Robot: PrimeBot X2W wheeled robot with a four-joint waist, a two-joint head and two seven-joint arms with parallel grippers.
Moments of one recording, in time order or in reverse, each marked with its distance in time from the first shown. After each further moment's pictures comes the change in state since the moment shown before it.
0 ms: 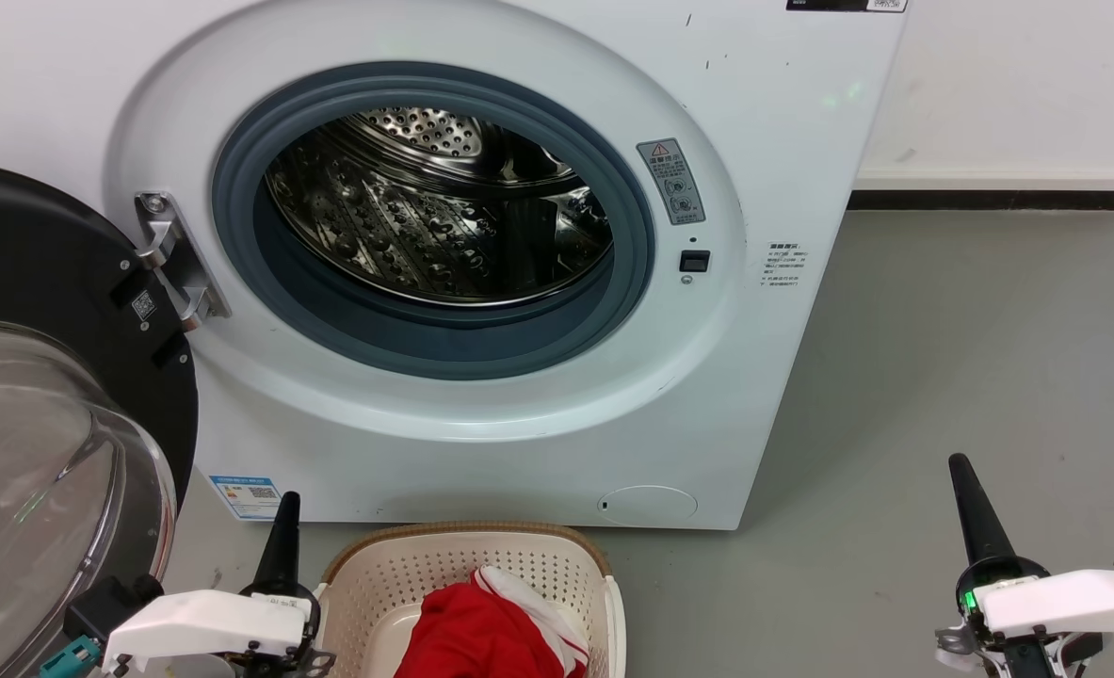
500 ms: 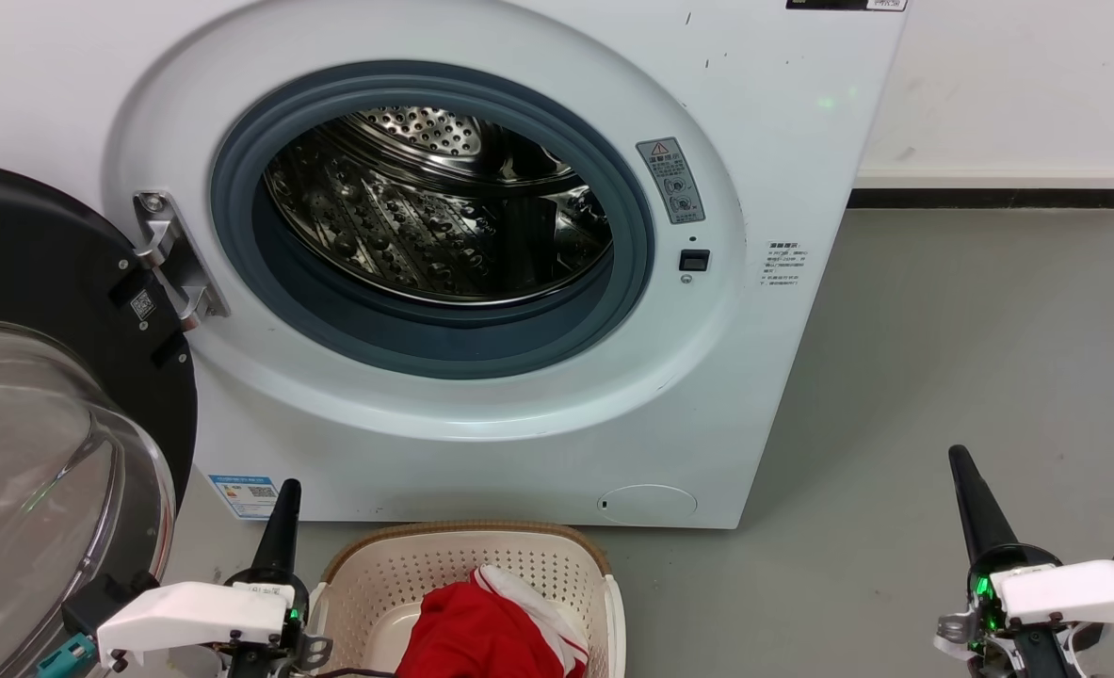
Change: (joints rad) left arm -0.023 0.000 0.014 0.010 -0.148 -0.018 0.037; right arm -0.024 0.000 -0.010 0.021 0.150 0.000 0.038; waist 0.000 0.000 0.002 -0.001
